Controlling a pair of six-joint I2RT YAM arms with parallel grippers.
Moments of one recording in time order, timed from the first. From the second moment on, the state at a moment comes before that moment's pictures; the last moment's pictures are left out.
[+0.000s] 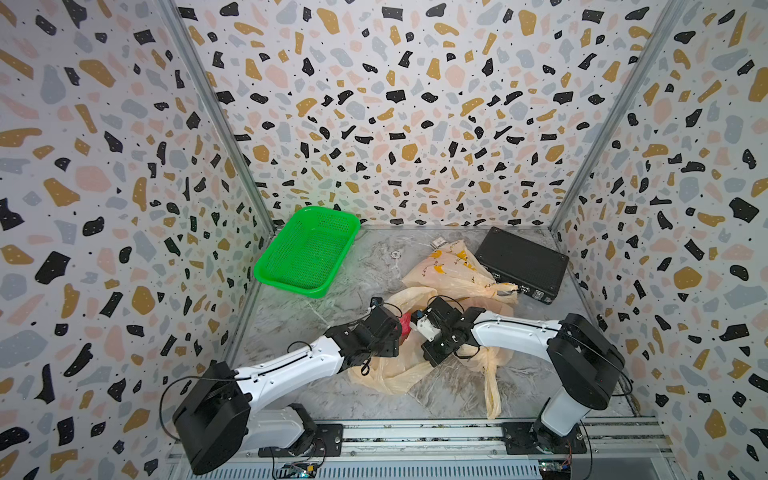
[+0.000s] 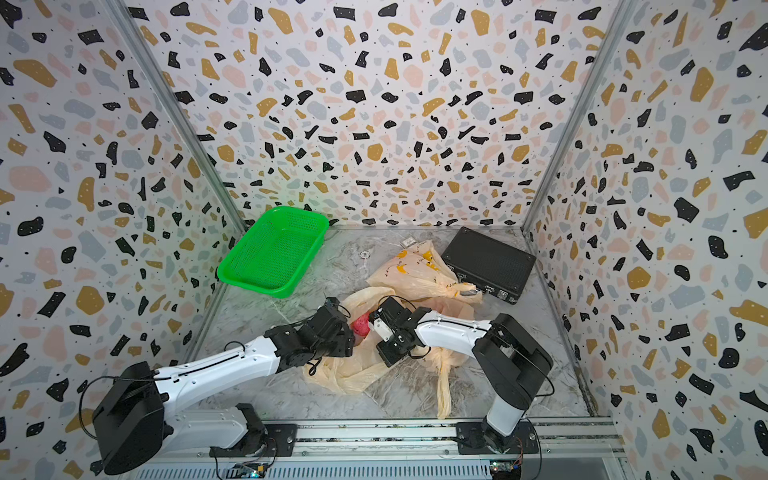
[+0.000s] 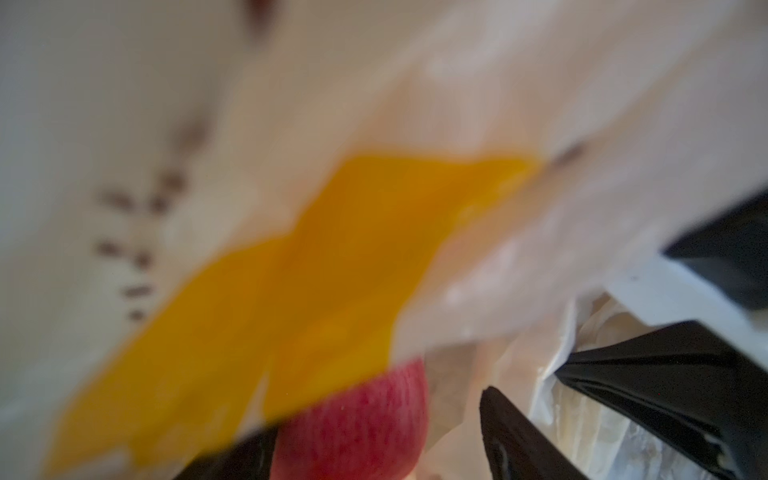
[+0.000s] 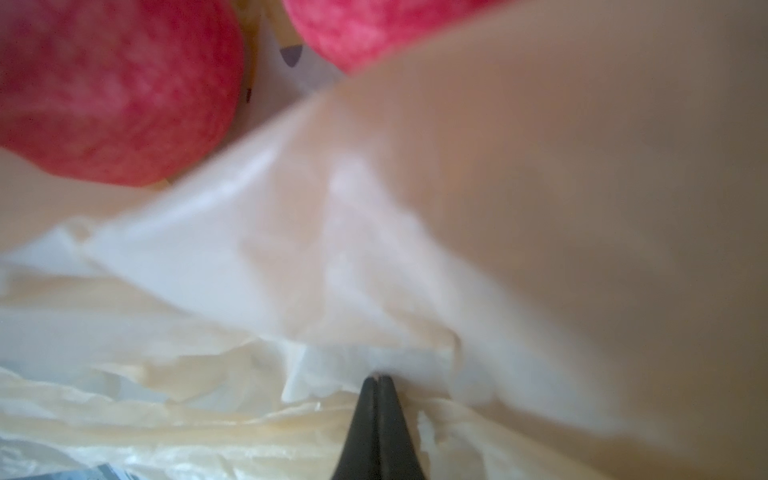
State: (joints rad) left arm -0.83 1.26 0.73 -0.53 -0.20 -0.68; right arm 0.86 1.68 0.97 -0.52 -0.28 0.16
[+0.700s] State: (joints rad) left arm -0.82 1.39 0.72 -0.53 -0.18 -0.69; right arm 0.86 1.68 0.97 -0.52 -0.30 0.15
